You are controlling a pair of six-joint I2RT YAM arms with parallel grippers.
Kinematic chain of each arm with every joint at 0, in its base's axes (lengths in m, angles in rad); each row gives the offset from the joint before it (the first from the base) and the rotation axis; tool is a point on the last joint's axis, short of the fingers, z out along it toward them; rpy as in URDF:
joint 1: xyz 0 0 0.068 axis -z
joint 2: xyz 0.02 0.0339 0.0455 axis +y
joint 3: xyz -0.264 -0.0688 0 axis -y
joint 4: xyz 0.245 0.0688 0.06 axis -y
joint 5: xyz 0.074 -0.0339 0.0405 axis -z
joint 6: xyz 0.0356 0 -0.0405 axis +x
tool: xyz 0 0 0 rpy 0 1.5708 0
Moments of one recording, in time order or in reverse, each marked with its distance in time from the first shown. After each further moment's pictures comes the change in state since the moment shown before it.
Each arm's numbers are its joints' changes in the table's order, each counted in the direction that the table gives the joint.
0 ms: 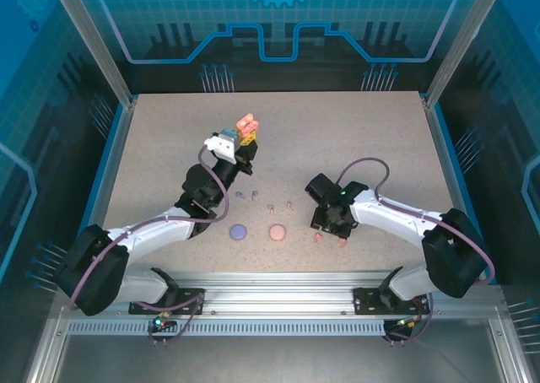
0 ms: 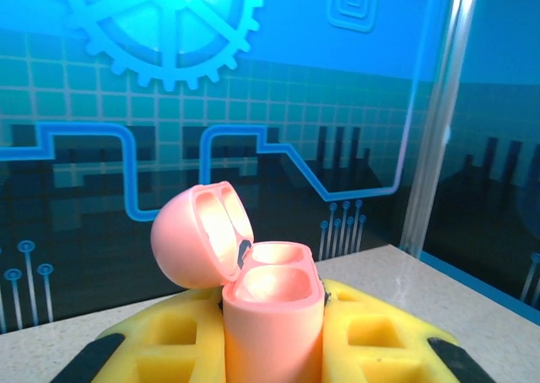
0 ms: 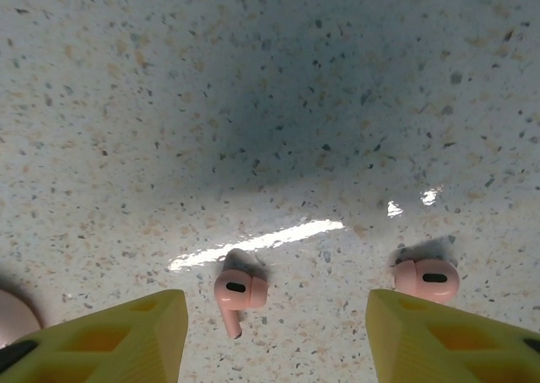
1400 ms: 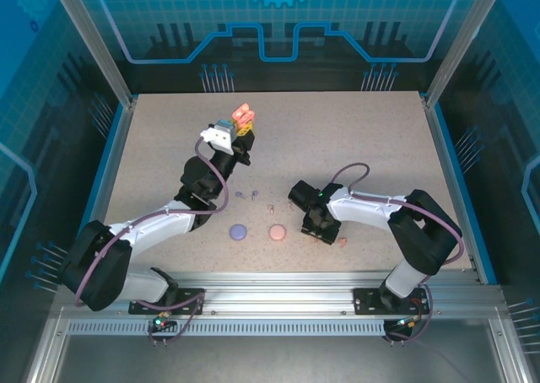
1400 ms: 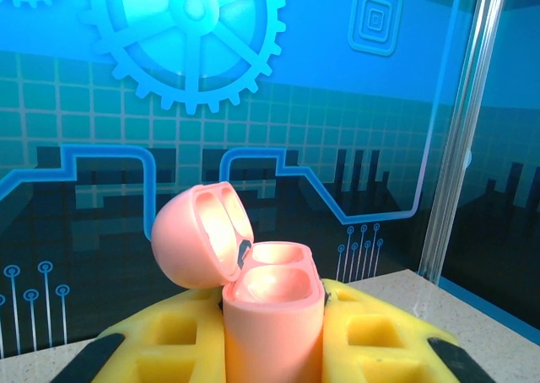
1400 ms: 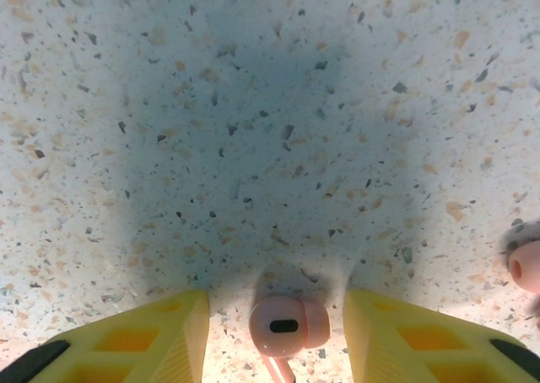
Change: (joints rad) left arm -0.040 0.035 0.054 0.010 0.026 -0.007; right arm -0.077 0.198 0.047 0.043 -0.009 0.196
